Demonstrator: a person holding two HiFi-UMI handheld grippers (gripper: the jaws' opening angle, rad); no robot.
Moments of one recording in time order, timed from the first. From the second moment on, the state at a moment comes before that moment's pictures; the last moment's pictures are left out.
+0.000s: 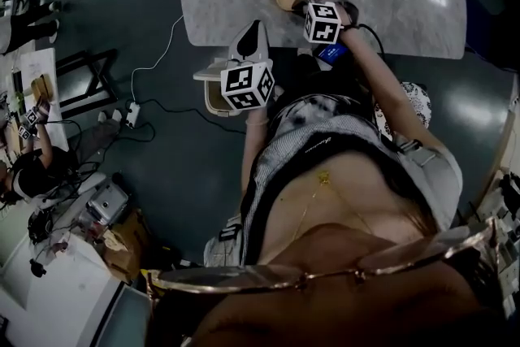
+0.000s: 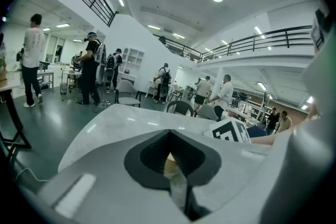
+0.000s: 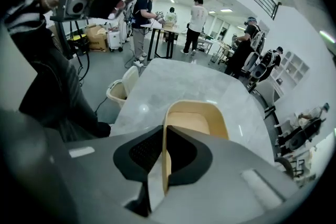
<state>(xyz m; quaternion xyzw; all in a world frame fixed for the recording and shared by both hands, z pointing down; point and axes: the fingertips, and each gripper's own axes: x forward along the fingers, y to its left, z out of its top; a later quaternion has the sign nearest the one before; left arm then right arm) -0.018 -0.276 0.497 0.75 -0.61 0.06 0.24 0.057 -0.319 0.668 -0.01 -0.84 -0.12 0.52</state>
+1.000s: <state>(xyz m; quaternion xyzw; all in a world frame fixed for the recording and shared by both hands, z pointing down) -0.011 -0.287 0.453 0.77 -0.59 0.05 0.23 0.062 -0.284 0.514 -0.13 -0.88 -0.17 0.44</state>
